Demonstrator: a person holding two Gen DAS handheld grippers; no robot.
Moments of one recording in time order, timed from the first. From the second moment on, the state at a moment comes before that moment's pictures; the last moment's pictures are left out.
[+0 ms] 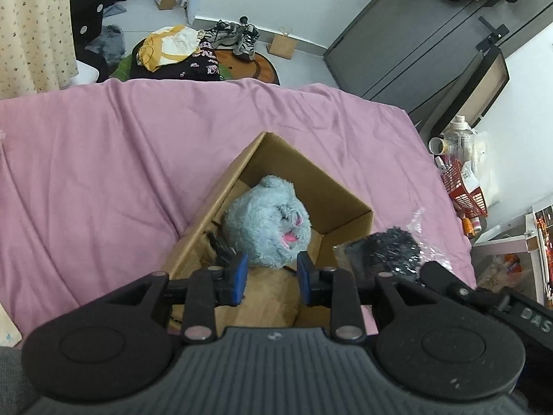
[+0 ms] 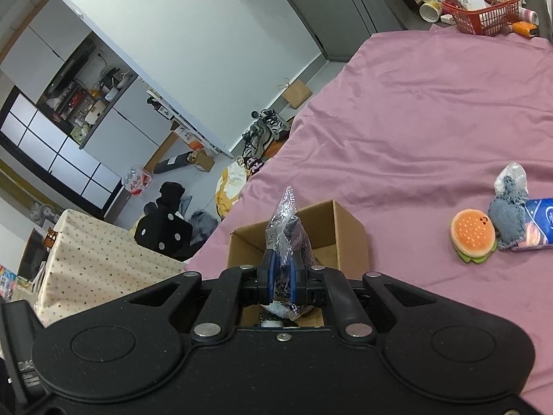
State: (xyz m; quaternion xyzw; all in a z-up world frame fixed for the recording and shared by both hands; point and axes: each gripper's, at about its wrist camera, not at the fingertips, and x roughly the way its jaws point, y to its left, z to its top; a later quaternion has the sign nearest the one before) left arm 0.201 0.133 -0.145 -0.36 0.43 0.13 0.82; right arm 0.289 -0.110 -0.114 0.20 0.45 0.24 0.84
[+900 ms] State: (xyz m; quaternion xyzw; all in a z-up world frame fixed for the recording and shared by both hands) left arm 0.187 0.107 -0.095 -0.29 0.41 0.14 0.86; right arm 0.251 -0.185 -0.083 0.21 0.43 0.24 0.85
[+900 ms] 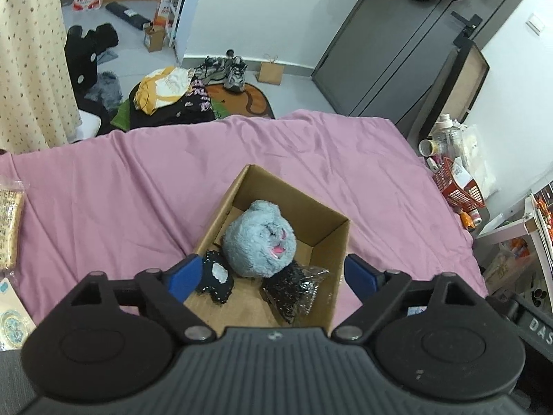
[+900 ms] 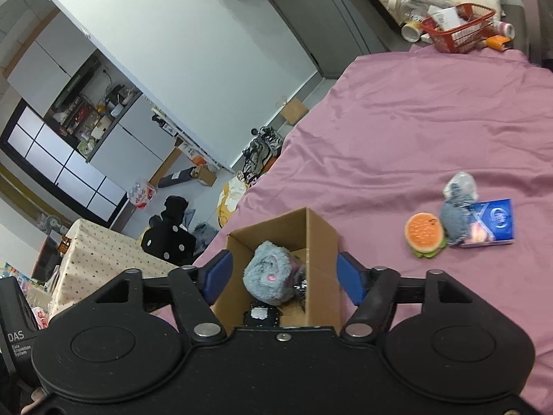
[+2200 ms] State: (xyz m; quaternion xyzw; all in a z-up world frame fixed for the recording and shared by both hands) left arm 0.194 -0.026 -0.069 -0.23 0.39 0.08 0.89; right arm 0.249 -0.352 -0.137 0.35 0.40 0.17 0.83
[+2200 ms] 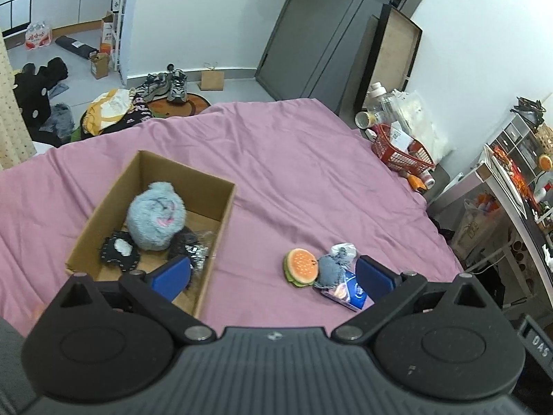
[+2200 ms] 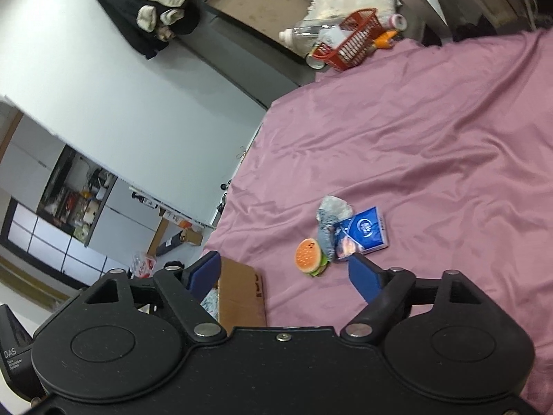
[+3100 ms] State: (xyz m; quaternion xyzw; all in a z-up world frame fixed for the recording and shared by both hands) left arm 0.270 -0.096 -0.139 -0.21 0.41 0.02 0.89; right arm 0.297 -0.370 -0.237 0.44 0.42 0.14 0.78
